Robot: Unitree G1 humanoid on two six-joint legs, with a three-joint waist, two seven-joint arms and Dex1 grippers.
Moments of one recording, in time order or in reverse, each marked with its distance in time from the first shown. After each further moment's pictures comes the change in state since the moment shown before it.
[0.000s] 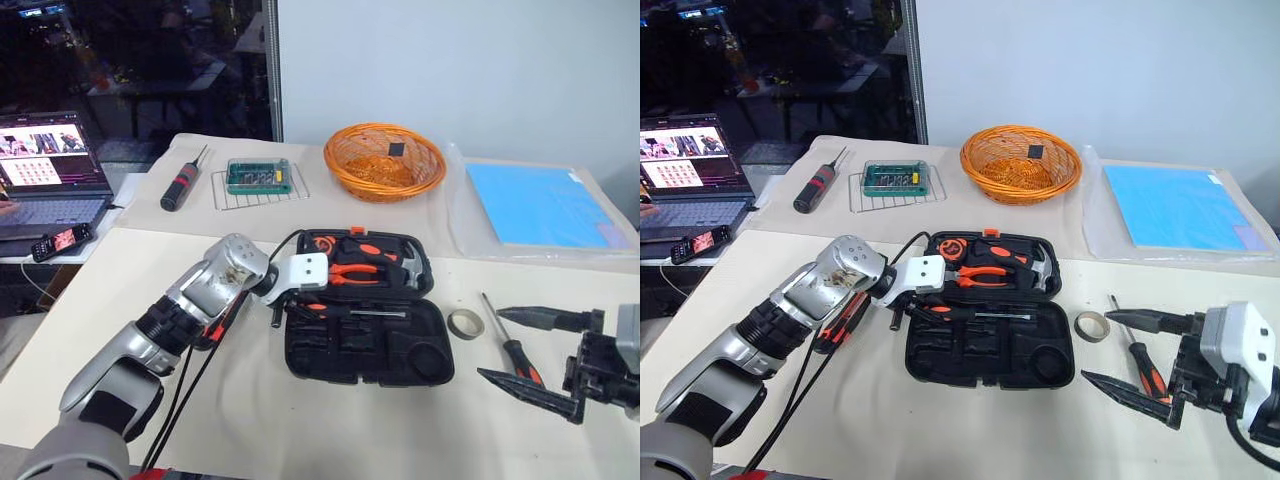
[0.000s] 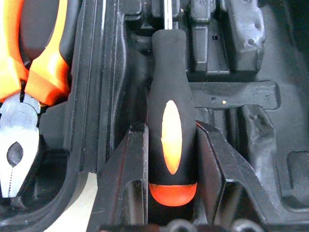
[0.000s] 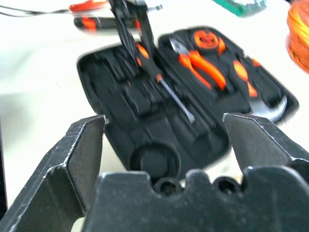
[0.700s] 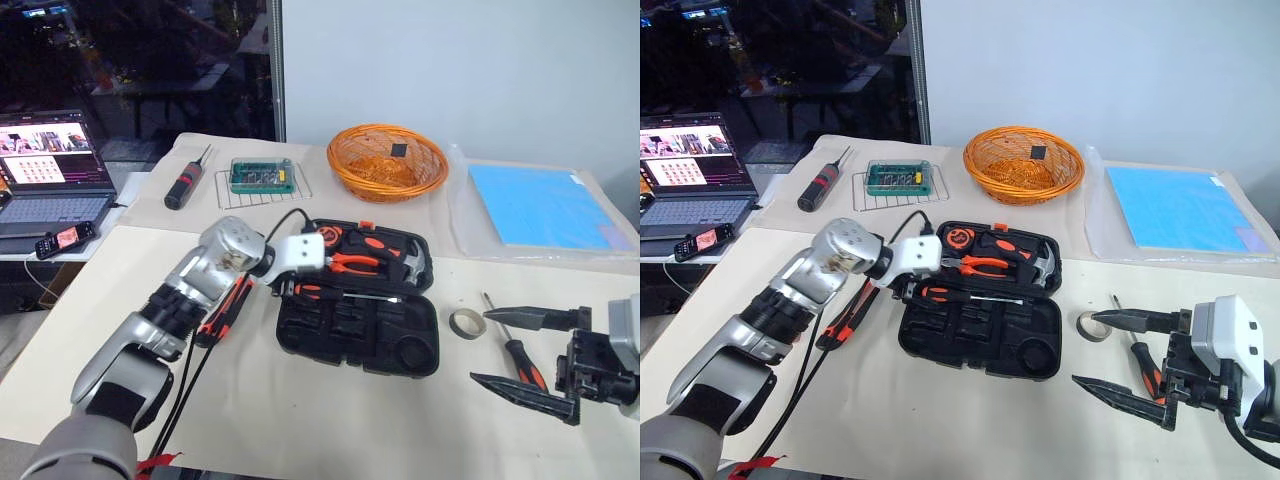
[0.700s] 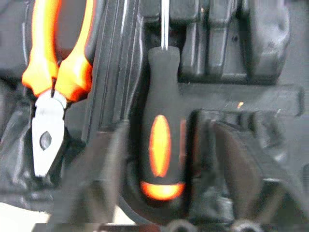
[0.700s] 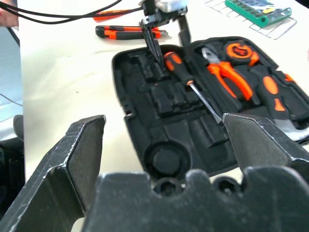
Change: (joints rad) left arm 0.010 -0.033 0.222 0.028 -0.083 -0.012 -0.022; right arm 0.005 0.024 0.016 -0.045 0.003 0.039 0.004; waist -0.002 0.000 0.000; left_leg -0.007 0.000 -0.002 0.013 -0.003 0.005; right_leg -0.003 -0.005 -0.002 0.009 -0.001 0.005
